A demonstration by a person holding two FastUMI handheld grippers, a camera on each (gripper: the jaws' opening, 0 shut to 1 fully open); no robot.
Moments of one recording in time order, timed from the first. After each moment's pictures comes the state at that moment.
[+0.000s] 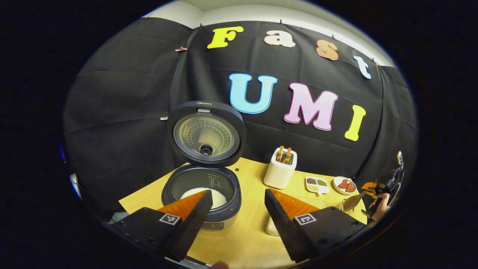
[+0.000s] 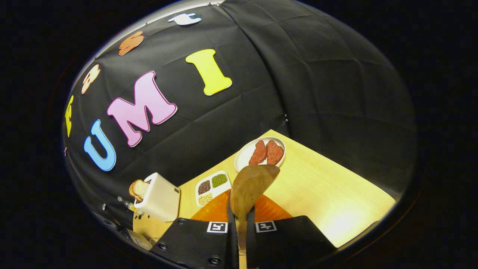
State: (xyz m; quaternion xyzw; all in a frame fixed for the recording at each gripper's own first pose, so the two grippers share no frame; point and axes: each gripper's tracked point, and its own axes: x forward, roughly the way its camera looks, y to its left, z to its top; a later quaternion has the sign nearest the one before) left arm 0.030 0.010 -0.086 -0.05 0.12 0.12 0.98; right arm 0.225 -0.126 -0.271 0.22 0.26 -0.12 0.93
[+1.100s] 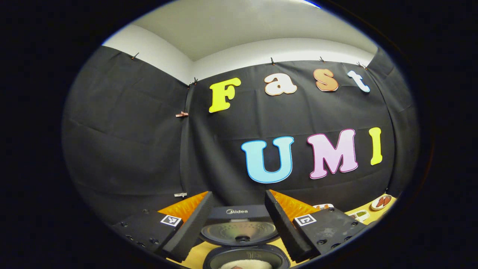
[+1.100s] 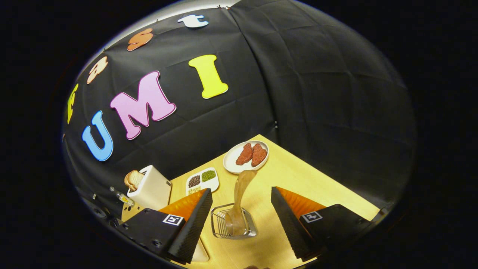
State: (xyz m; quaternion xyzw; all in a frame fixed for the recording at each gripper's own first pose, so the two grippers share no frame) left arm 0.140 0.129 0.082 0.10 -0.13 0.14 0.98; right arm 0.149 -0.152 -0.219 0.16 0.24 -0.15 0.95
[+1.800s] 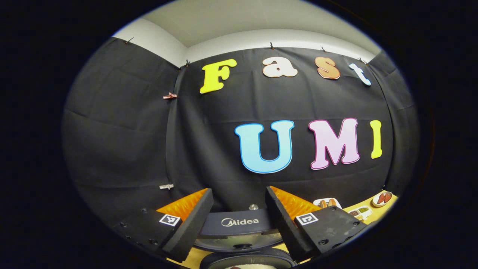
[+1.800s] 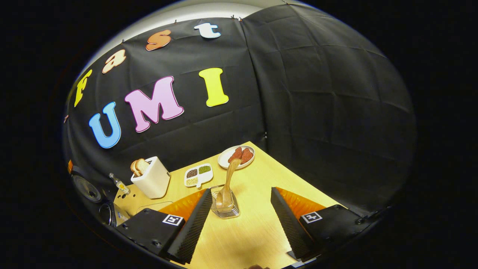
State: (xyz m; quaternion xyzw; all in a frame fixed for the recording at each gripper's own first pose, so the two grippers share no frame) left arm 0.213 0.158 0.048 0.08 -0.06 0.11 0.99; right arm 0.048 -0.131 -0.176 0.11 0.23 -0.16 0.95
